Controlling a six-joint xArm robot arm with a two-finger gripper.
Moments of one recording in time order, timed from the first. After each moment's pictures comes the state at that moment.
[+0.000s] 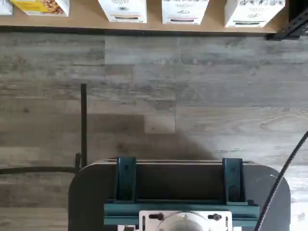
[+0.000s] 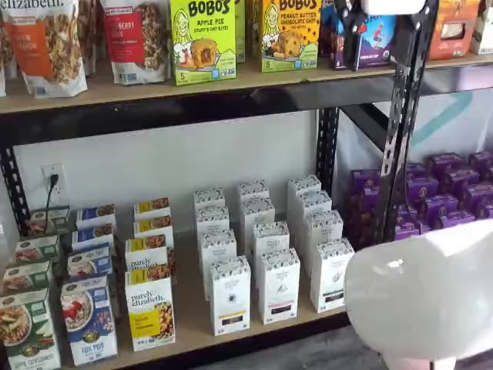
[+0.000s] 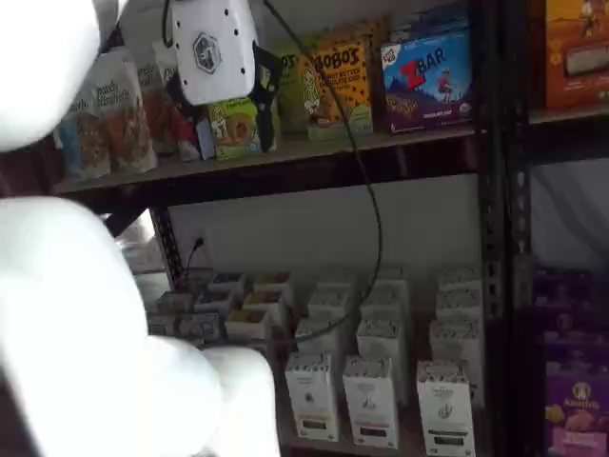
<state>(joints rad) 0.01 -0.84 -1.15 0.04 2.00 0.03</state>
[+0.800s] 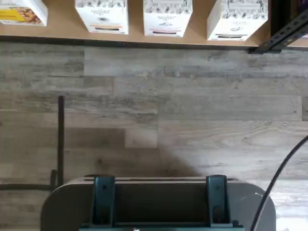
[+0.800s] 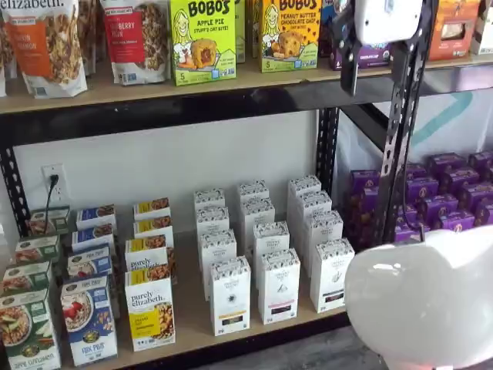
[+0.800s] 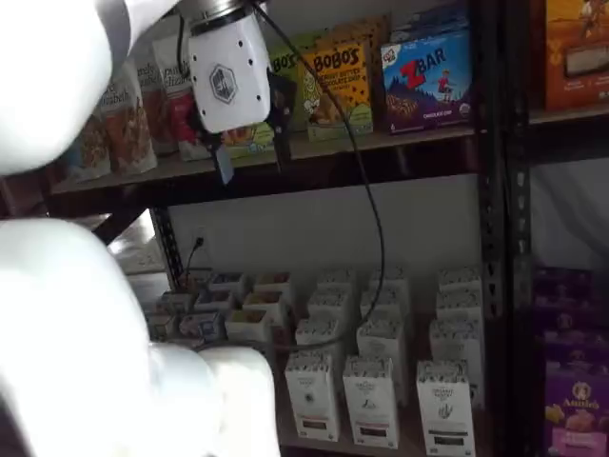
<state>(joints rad) 0.03 -0.89 -1.01 -0.03 1.86 0.03</state>
